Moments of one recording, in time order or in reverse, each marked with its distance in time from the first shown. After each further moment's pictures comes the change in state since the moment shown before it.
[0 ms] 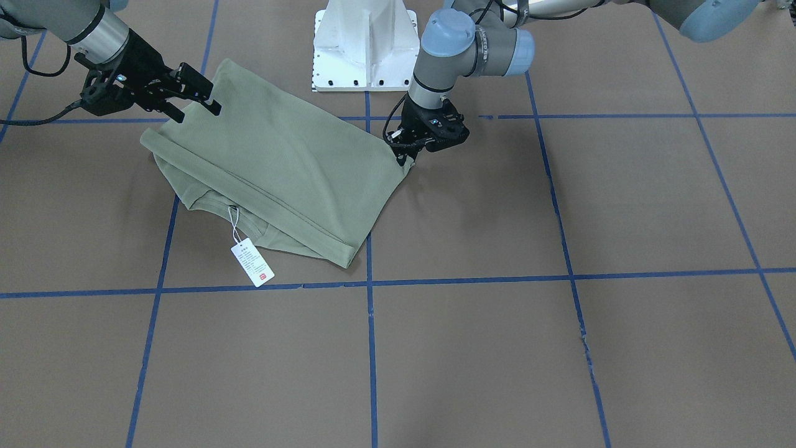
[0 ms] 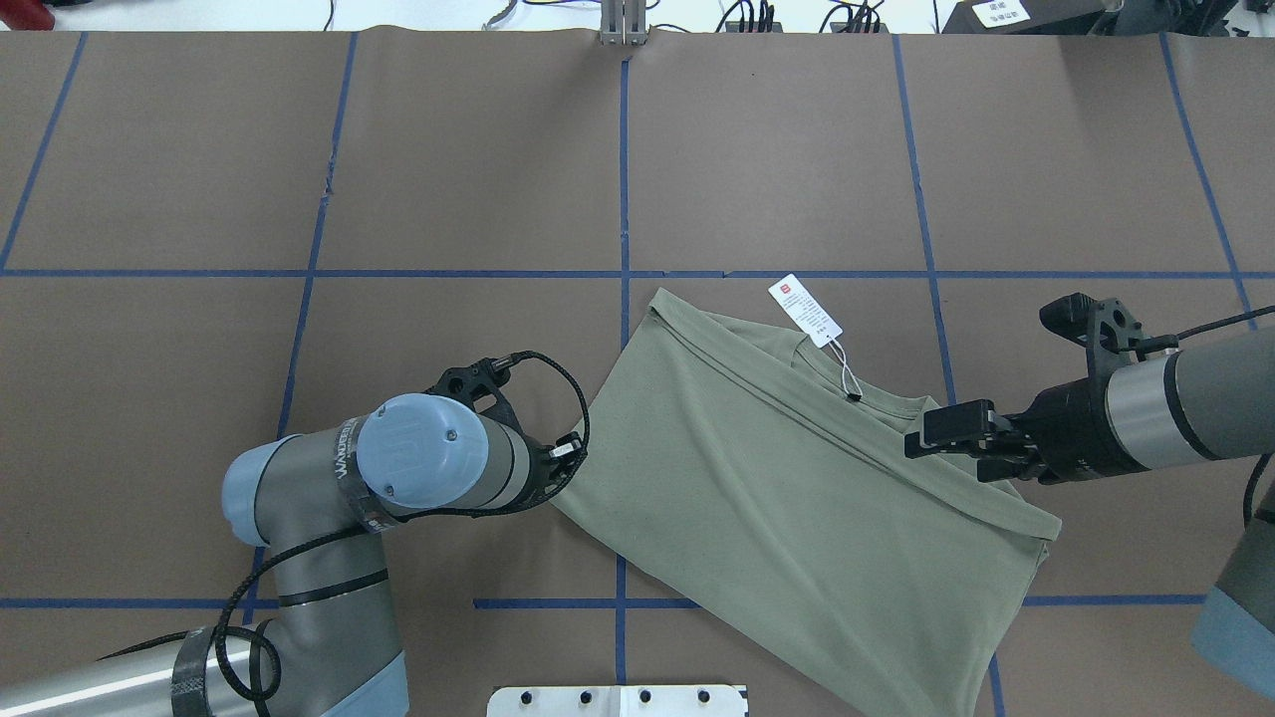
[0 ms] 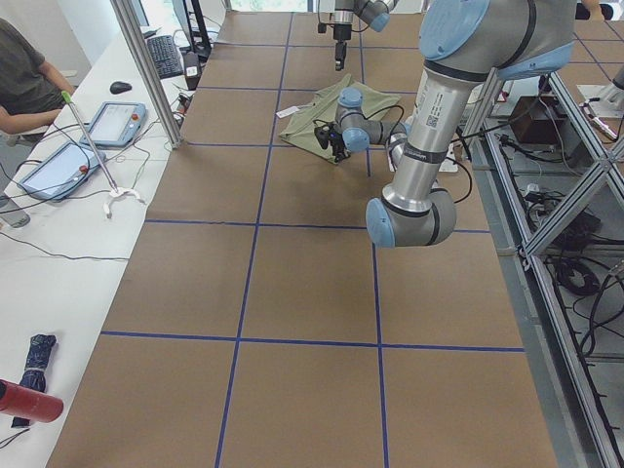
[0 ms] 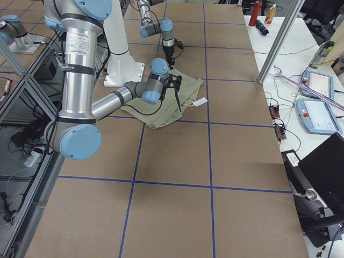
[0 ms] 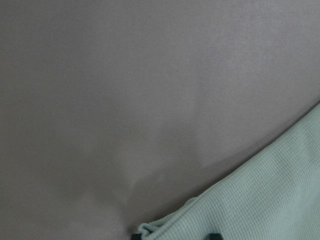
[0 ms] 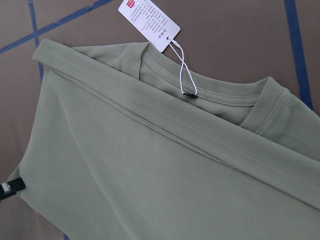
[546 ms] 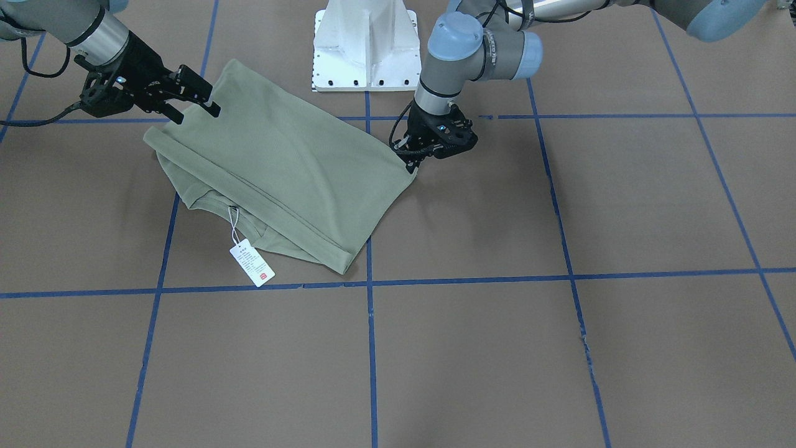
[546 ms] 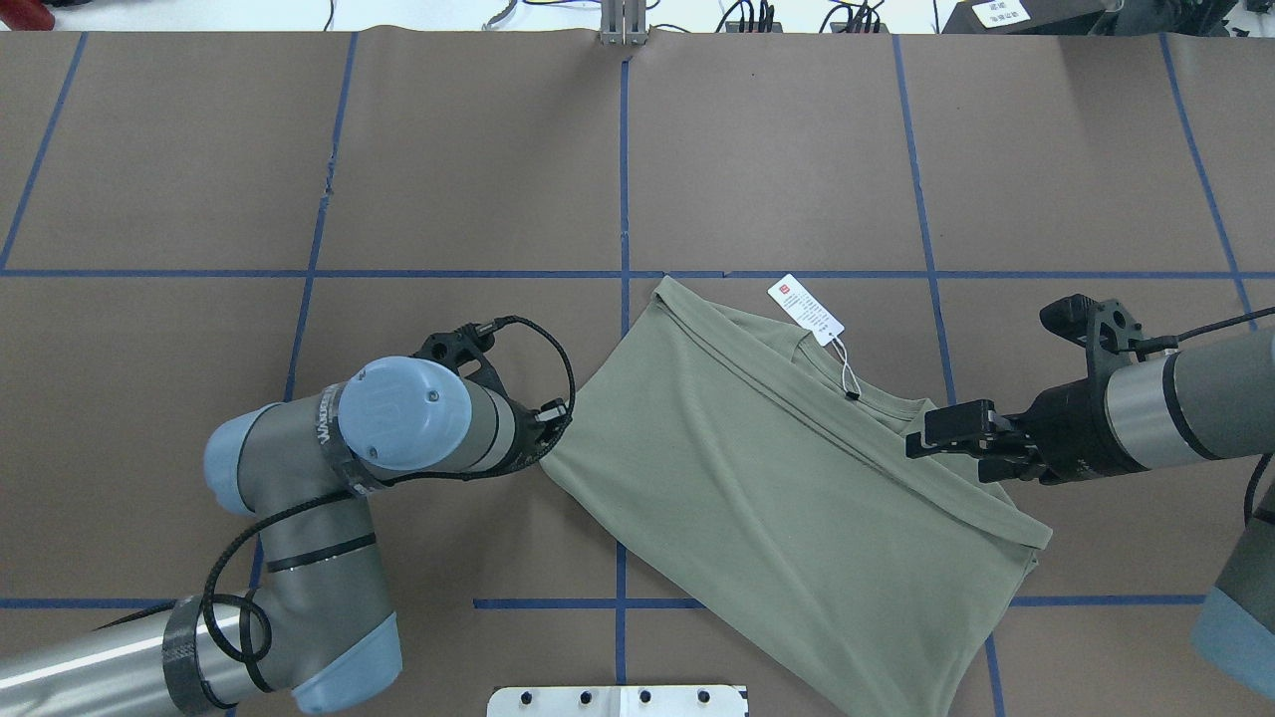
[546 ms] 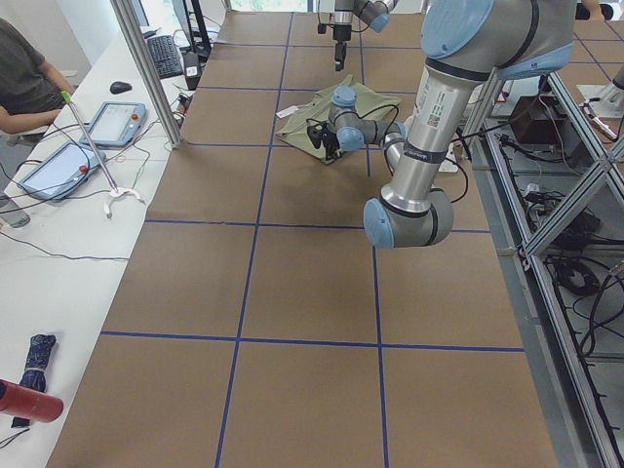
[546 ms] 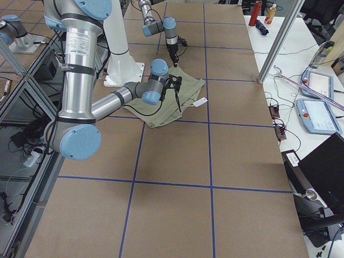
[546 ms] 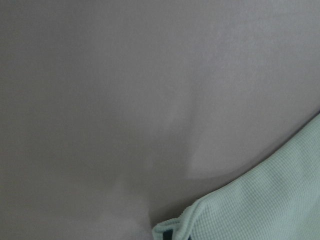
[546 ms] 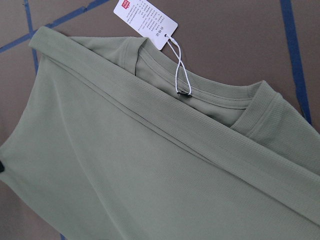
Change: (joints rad) left arm -0.076 0.001 -0.003 0.016 0.000 0.041; right arm 0.000 -0.001 -0.005 0.000 0.000 0.001
